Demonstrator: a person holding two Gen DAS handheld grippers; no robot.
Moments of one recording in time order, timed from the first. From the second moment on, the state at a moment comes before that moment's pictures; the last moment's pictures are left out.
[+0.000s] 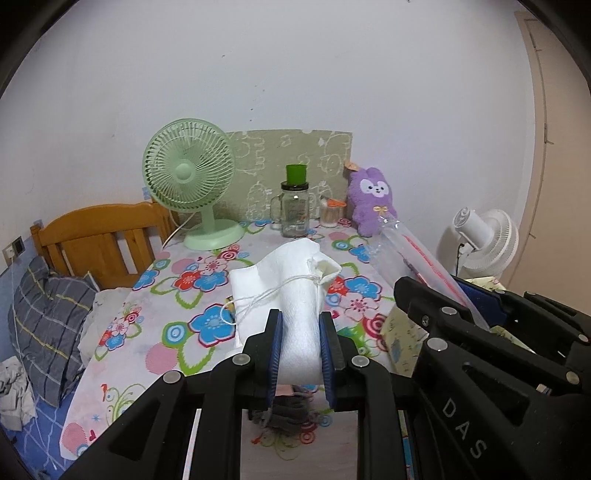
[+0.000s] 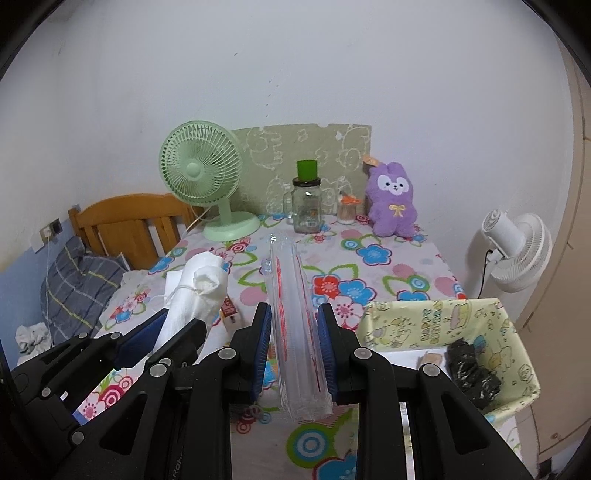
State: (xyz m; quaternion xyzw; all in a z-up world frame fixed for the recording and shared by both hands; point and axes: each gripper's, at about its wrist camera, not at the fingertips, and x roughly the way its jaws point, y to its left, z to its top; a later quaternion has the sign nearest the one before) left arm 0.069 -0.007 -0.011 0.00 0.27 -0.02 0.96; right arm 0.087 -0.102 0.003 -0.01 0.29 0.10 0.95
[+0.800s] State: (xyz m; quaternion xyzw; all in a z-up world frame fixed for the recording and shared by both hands) left arm 0.075 -0.067 -0.005 0.01 0.26 -0.07 0.96; right arm 0.082 -0.163 0.013 0.00 0.27 0.06 0.96
